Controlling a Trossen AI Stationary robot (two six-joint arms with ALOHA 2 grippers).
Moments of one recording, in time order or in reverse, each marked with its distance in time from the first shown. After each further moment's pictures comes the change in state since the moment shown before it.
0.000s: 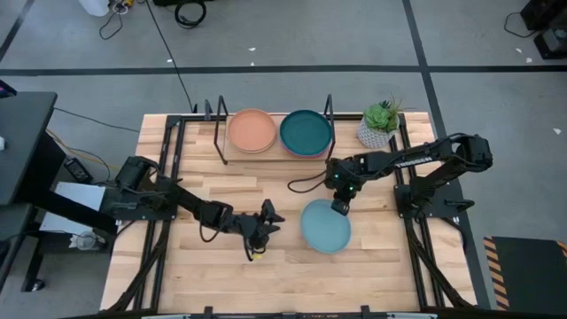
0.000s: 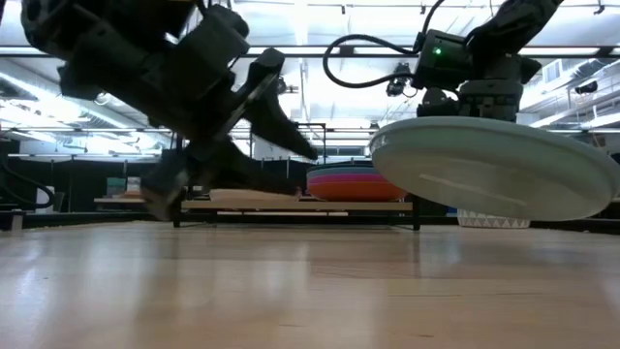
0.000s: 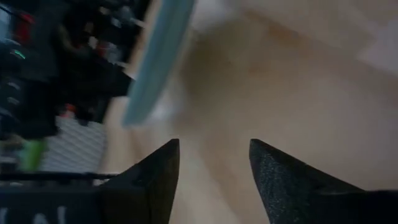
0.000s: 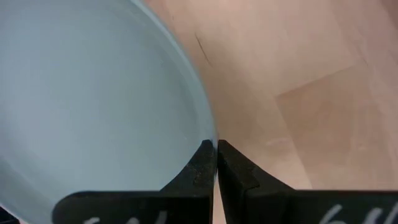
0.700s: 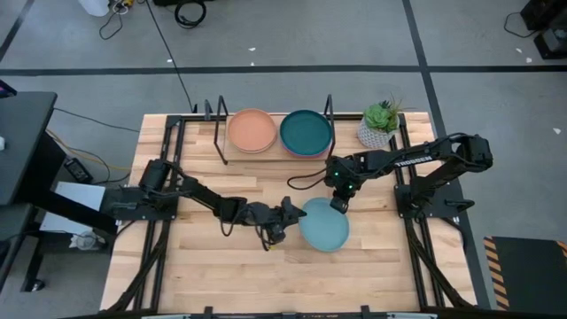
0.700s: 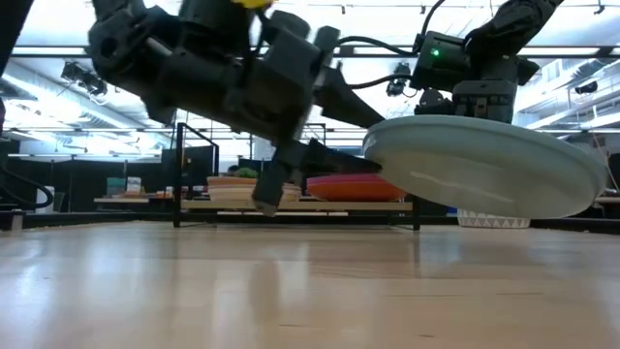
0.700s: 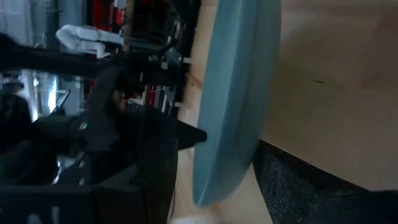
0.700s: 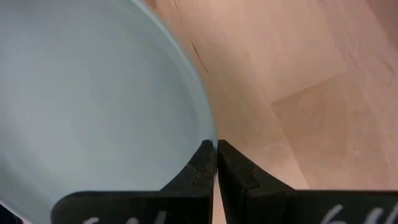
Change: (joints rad) left arm 0.114 0.186 0.149 0.282 0.115 0.392; right arm -0.021 0.000 0.000 0.015 -0.009 0.018
